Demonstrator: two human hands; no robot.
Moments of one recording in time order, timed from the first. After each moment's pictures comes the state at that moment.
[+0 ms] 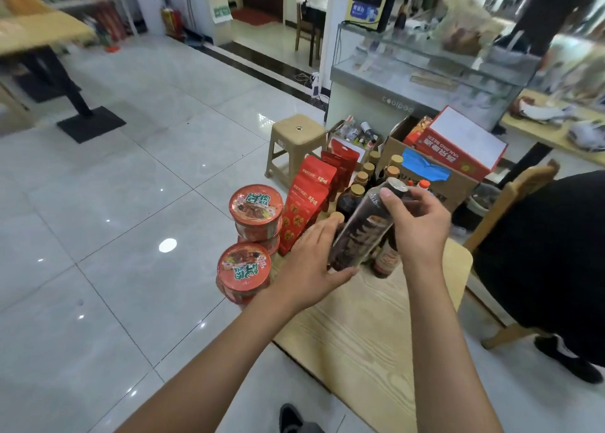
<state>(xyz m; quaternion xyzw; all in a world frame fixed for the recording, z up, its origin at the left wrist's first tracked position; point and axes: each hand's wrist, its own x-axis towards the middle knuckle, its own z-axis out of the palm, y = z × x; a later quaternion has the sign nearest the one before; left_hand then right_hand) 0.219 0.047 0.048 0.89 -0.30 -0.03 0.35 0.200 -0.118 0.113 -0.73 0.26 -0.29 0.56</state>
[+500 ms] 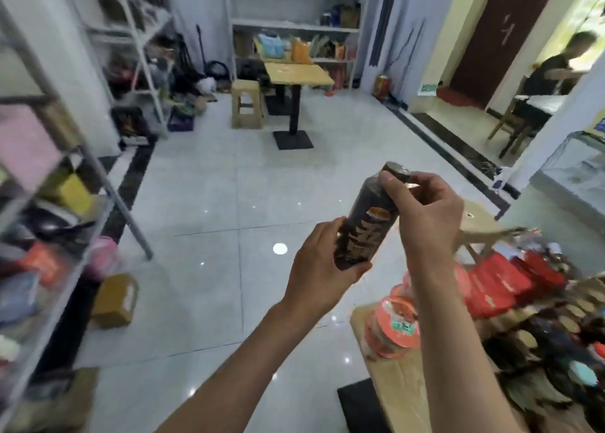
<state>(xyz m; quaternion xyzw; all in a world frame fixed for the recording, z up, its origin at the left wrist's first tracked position) 0.172 0.296 0.117 0.85 0.09 0.22 0.47 0.238 0.186 0.210 -0.73 -0.07 -0.15 0.66</state>
